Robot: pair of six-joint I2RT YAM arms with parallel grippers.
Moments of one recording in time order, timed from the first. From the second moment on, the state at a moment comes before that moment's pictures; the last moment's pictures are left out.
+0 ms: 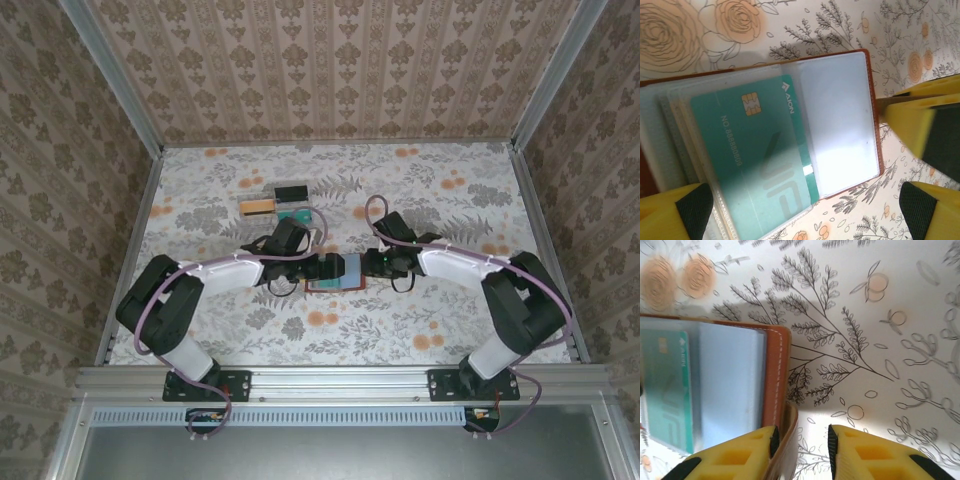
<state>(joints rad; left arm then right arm) -0.70 1.60 0.80 -0.11 0.40 -0.65 0.52 1.57 0.87 -0.38 -0.12 0.58</state>
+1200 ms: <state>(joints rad) -0.62 1.65 0.78 -0.19 0.39 -0.61 0.63 1.73 1.00 -0.24 -0.24 0.78</state>
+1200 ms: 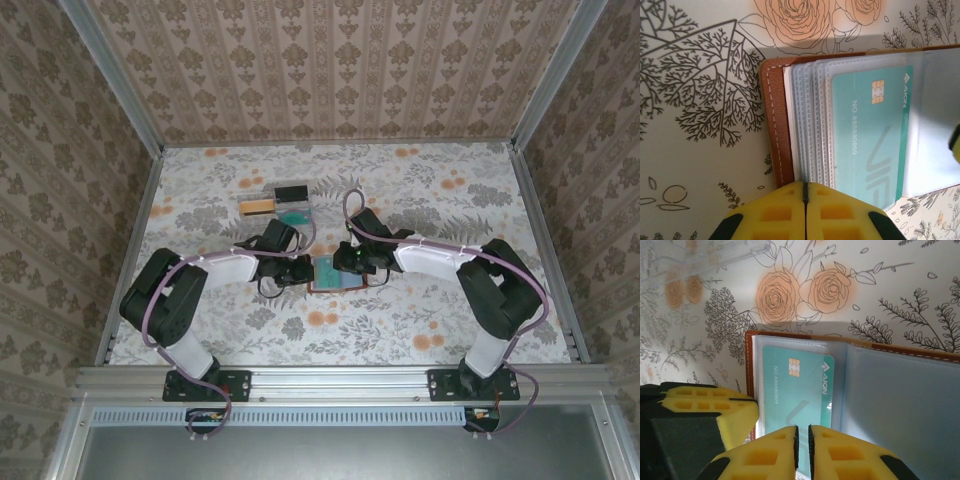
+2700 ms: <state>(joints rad) -0.63 1.65 0.79 -0.22 0.35 -0.62 0.55 1.73 0.90 -0.19 -0.30 0.79</state>
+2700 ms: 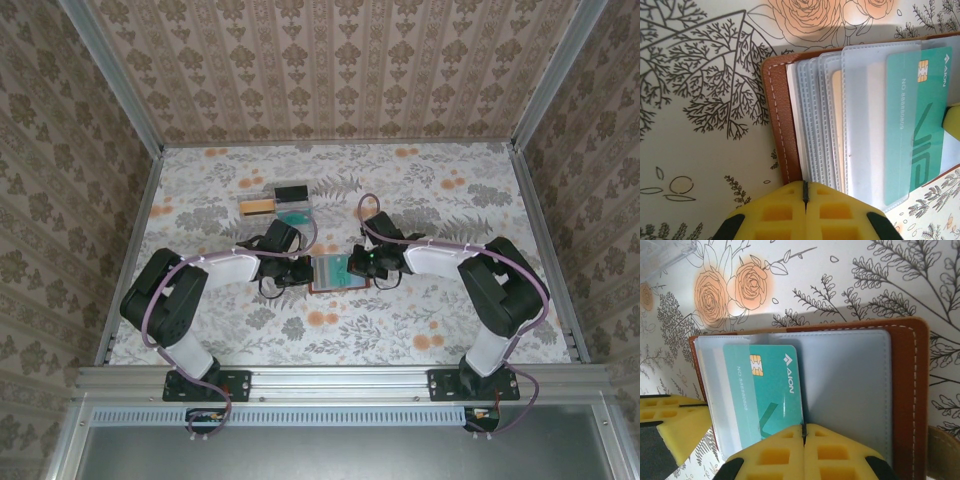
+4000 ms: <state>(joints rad) -0.63 1.66 0.81 -0.24 0.35 -0.62 0.49 1.68 0.80 -0.03 -0.42 0.78</state>
